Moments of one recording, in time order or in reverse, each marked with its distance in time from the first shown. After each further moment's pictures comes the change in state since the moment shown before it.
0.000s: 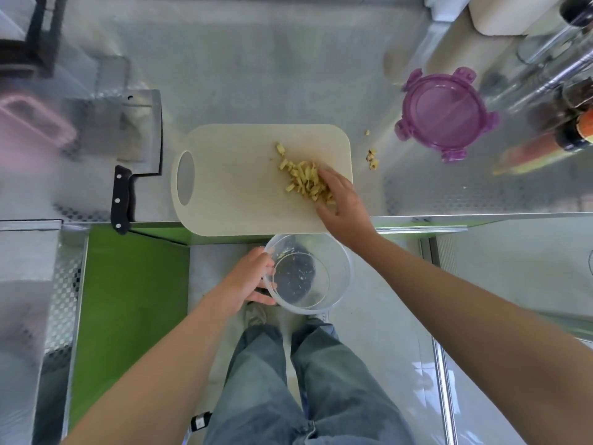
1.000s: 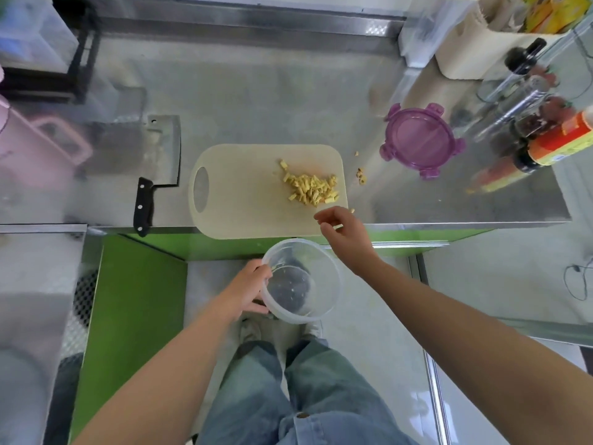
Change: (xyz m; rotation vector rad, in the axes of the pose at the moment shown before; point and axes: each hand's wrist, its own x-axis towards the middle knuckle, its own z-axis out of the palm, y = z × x) left_hand -0.025 -0.018 -0.009 0.027 -0.014 0.046; right_hand -0.052 -0.037 -0.014 0.244 0.070 0.196
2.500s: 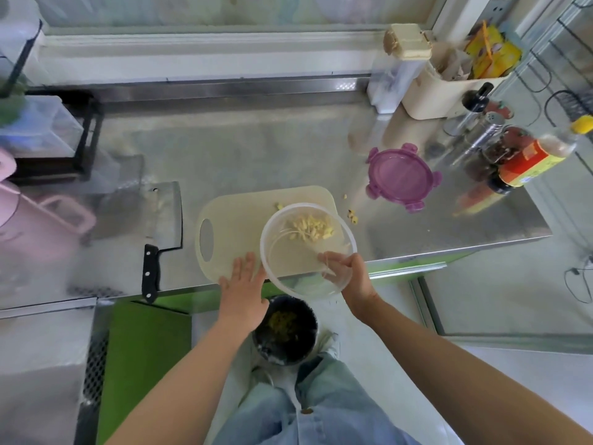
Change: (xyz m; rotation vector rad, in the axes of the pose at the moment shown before) left_hand 0.019 0.056 -0.031 1.357 0.371 0.430; right_hand 0.006 -0.005 0.006 0.856 0.085 0.396
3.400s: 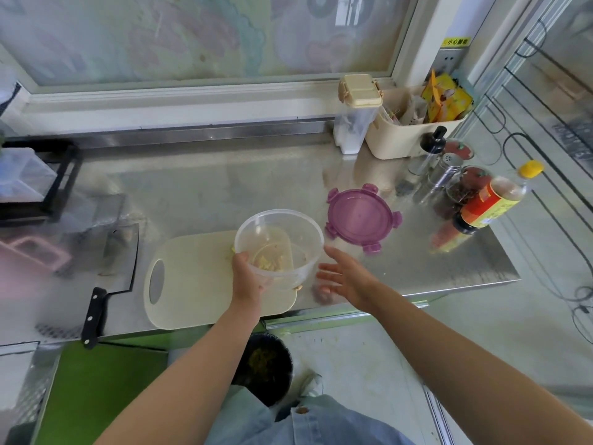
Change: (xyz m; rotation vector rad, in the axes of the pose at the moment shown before) left_hand 0.057 0.152 -0.096 -1.945 0.276 -0.419; right_hand 0.048 -0.121 -0.093 -0.211 -0.114 0.177
